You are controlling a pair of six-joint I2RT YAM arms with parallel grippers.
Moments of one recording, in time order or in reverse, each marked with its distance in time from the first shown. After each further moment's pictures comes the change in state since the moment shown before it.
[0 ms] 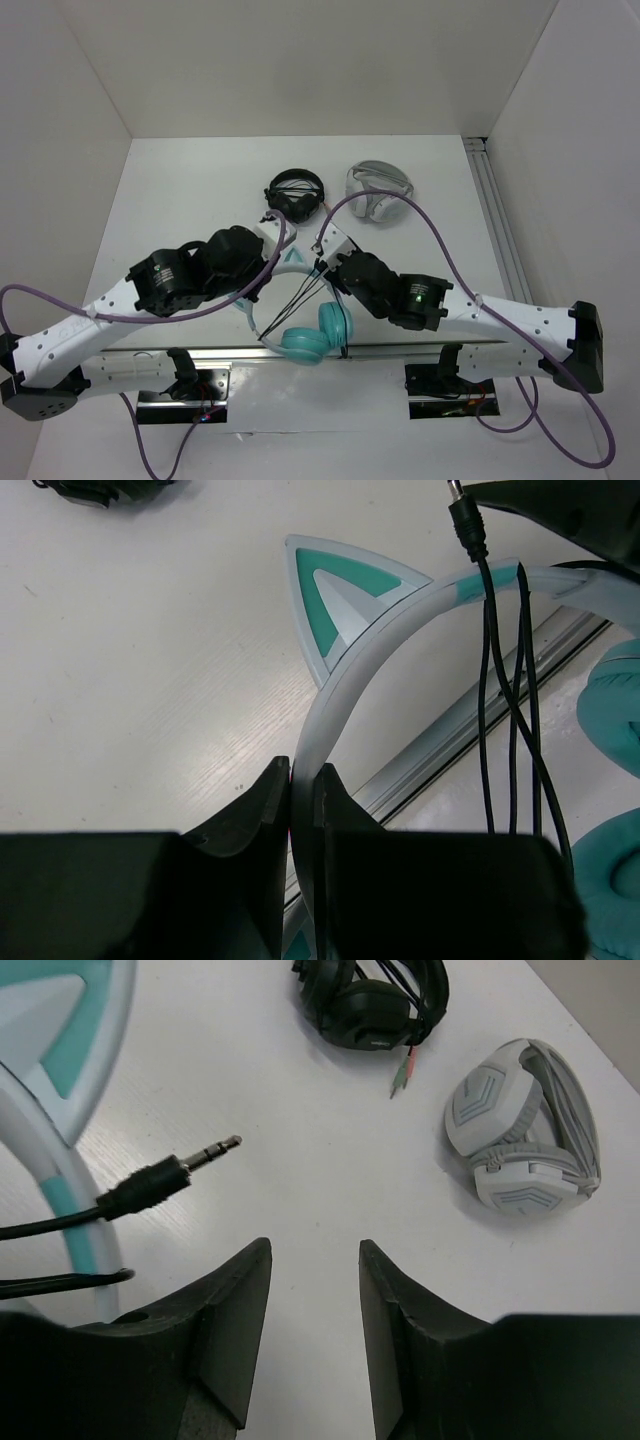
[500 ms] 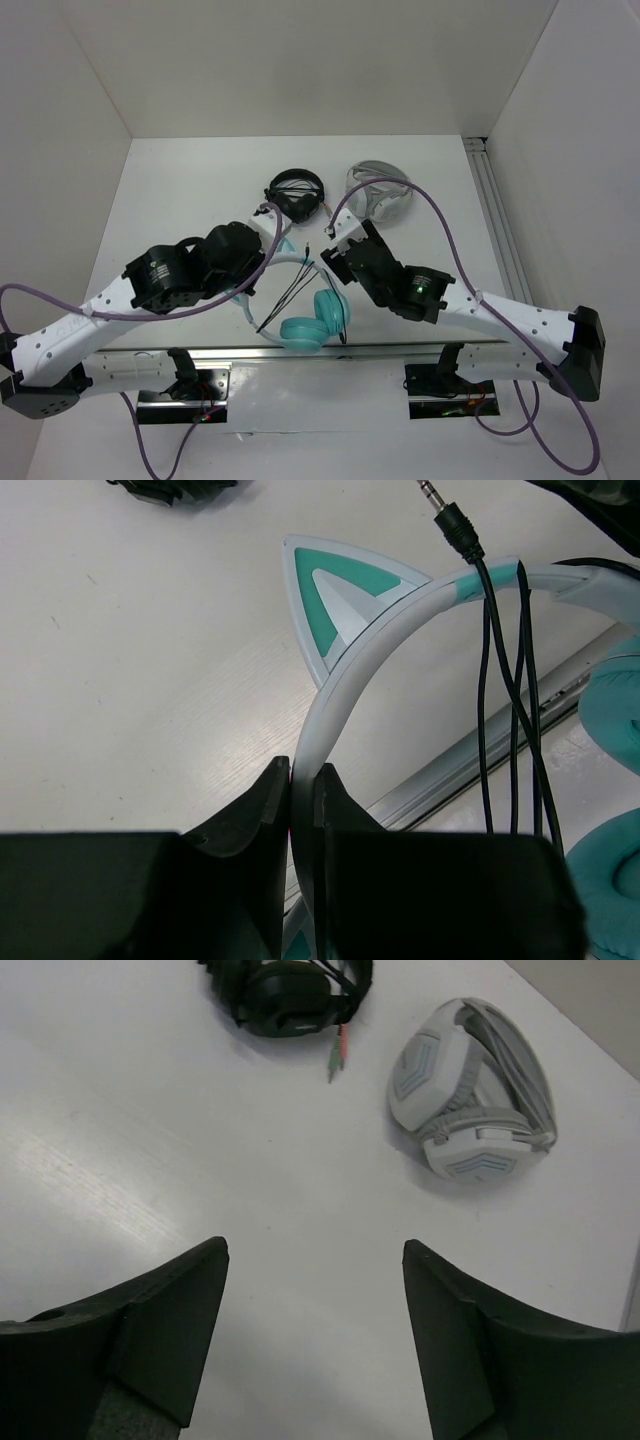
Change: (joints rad) left arm -0.004 0.015 0.074 -0.058 -0.096 -0.019; right arm -0.114 0.000 -0.020 0.024 0.018 0.025
